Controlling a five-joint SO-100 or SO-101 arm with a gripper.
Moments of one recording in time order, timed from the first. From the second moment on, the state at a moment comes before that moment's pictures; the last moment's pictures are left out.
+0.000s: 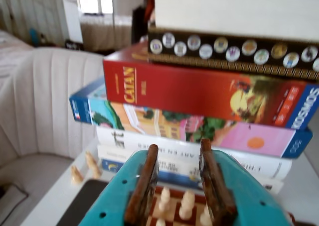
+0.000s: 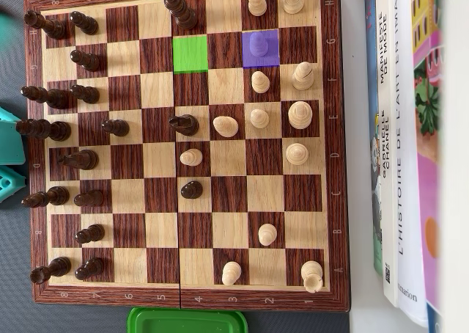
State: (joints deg) arm -12.1 161.6 141.9 17.1 89.1
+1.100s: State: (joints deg) arm -14.7 120.6 108.1 61.5 99.3
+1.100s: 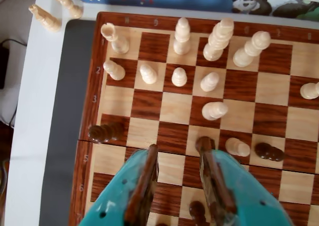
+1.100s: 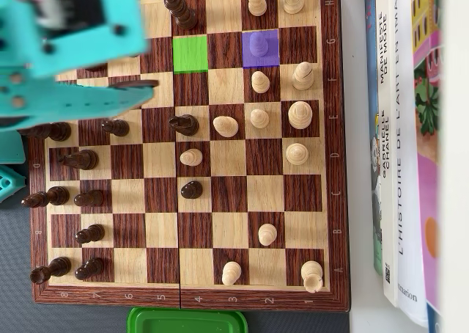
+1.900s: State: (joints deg) arm -17.9 84.2 76.2 71.1 99.9
